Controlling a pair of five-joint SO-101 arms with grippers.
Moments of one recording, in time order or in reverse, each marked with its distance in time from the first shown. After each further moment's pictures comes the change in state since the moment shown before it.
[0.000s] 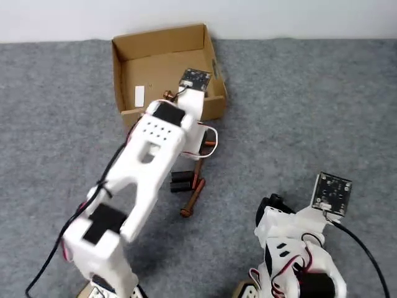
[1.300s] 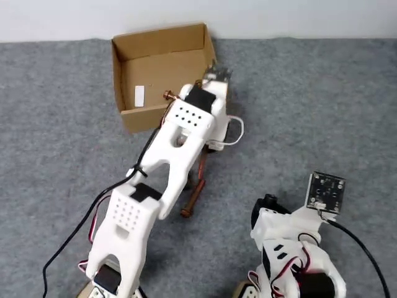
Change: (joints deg) left arm 4.8 24.6 -41.8 19.2 7.3; right arm -4.6 0.0 0.0 0.0 0.0
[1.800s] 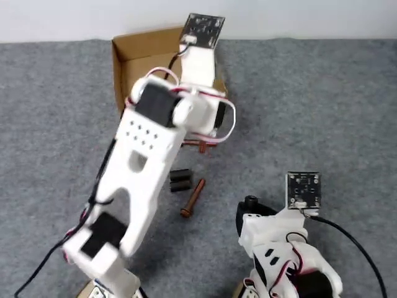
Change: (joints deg) left arm 1.8 -34.4 10.5 1.0 -1.2; right arm -11.8 0.0 0.0 -1.0 1.5
